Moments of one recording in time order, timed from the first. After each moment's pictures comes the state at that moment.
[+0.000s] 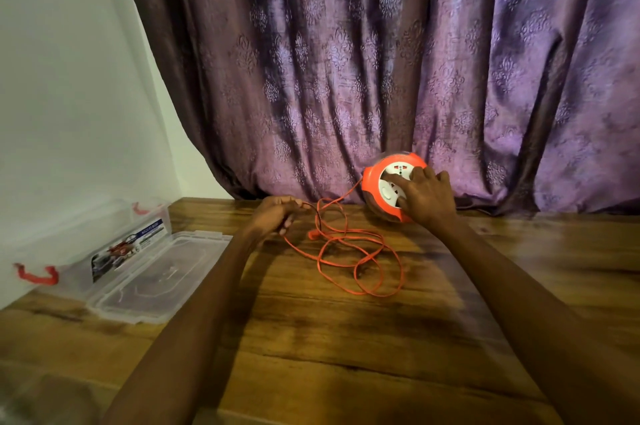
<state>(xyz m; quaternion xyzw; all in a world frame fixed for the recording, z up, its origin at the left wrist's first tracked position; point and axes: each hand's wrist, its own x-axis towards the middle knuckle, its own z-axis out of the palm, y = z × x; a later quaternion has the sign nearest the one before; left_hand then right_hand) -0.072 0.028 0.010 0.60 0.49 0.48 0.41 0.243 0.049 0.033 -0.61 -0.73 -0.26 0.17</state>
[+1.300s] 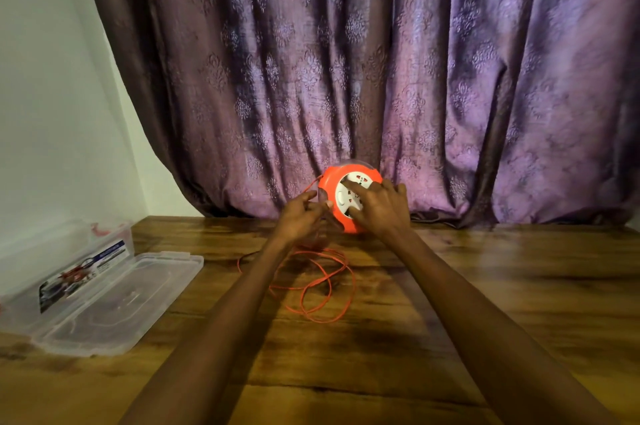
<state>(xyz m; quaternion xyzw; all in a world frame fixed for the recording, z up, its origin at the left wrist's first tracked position) 0.028 0.035 0.030 0.63 0.49 0.50 0.34 0.221 0.040 0.040 -0.59 -0.72 -0.26 0.28</state>
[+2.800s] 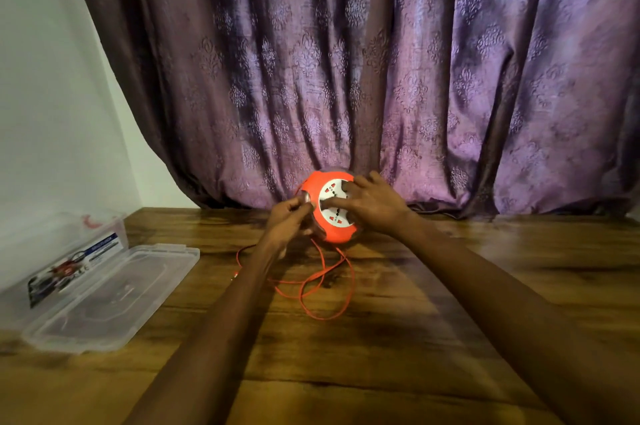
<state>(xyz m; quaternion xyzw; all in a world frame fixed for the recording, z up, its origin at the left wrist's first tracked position) 0.020 0.043 -0.002 0.53 0.42 0.58 0.46 0.227 0.052 0.043 -0.39 -0.83 -0.39 0.08</state>
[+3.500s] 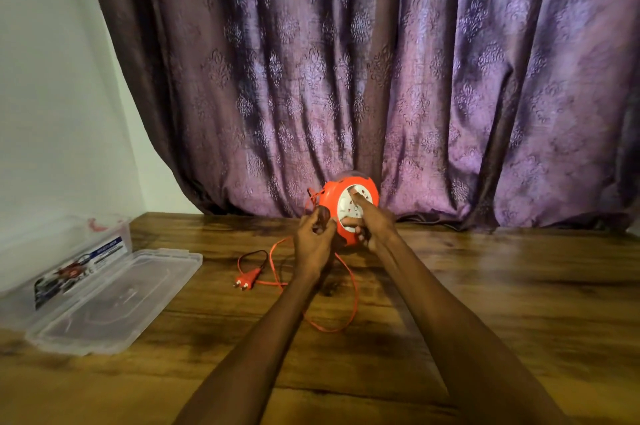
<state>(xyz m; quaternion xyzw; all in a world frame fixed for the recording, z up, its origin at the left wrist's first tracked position) 0.072 0.037 -0.033 0.53 0.40 0.70 0.26 0.194 0.042 0.025 -0.51 -0.38 0.51 0.58</state>
